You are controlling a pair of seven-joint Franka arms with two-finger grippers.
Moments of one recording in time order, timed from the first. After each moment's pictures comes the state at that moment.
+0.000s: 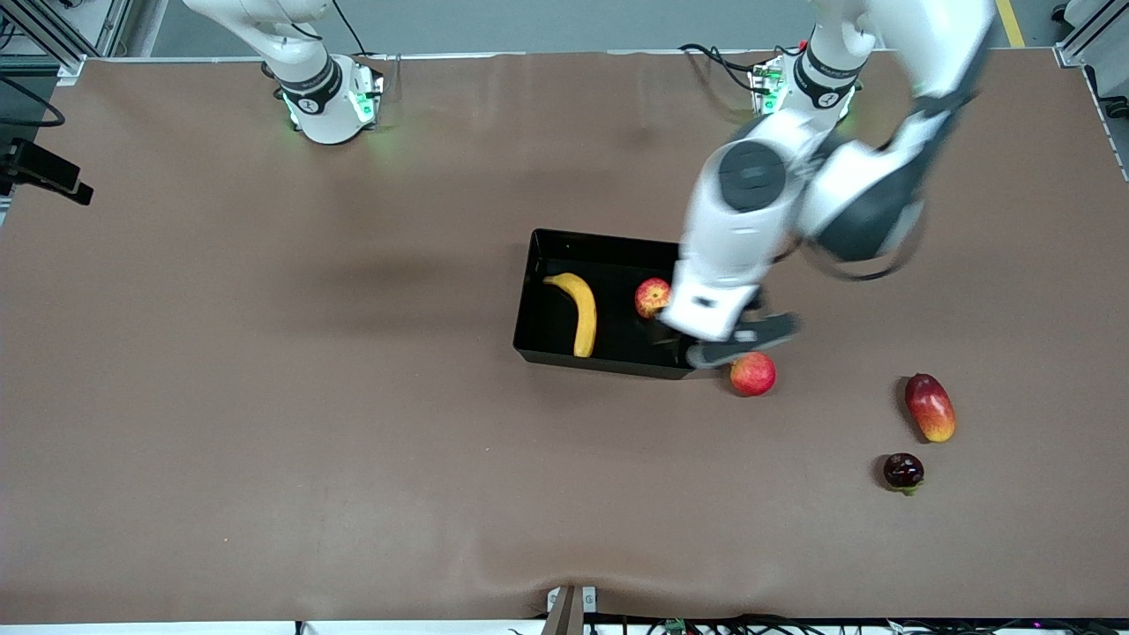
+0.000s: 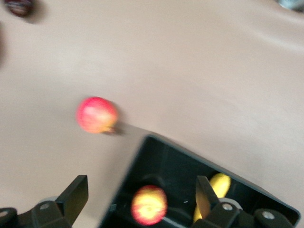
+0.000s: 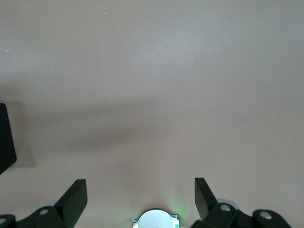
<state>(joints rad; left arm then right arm) -0.03 0.40 -0.57 -1.49 0.29 1.85 -1.00 -0.08 0.00 0.00 -1.43 -0.01 1.33 0.05</state>
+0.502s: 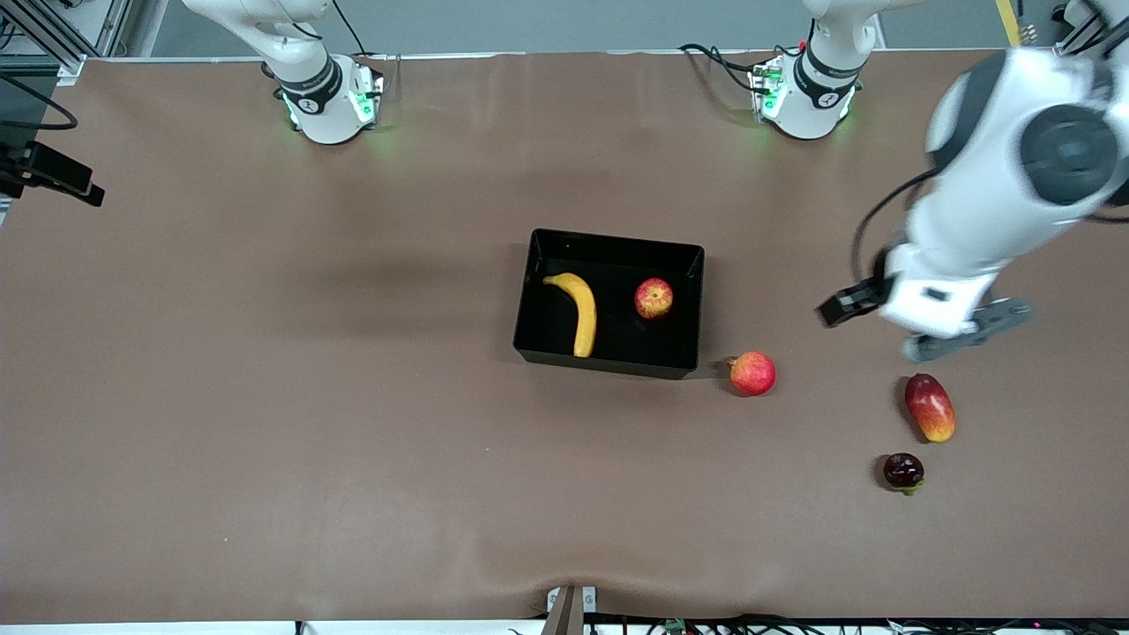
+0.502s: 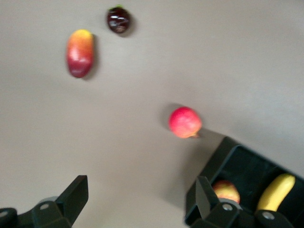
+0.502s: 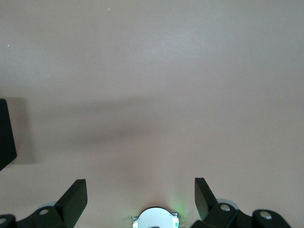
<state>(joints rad) 0.26 0.24 -0.57 -1.49 0.18 1.61 -0.67 -0.08 0.01 0.00 -1.43 -0.01 1.32 0.05</state>
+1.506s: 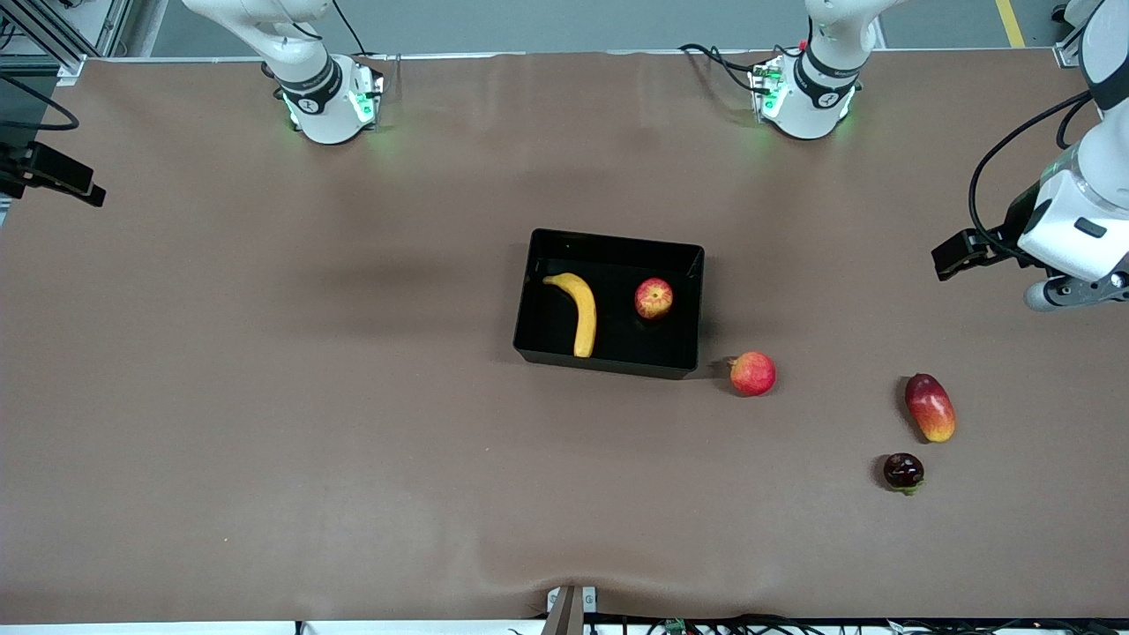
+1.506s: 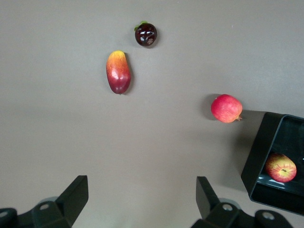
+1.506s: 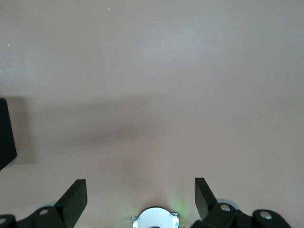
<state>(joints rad) 0.40 0.12 -0.57 -1.51 0.16 1.56 -0.26 -0.07 0.01 0.00 -1.43 -0.01 1.32 0.05</state>
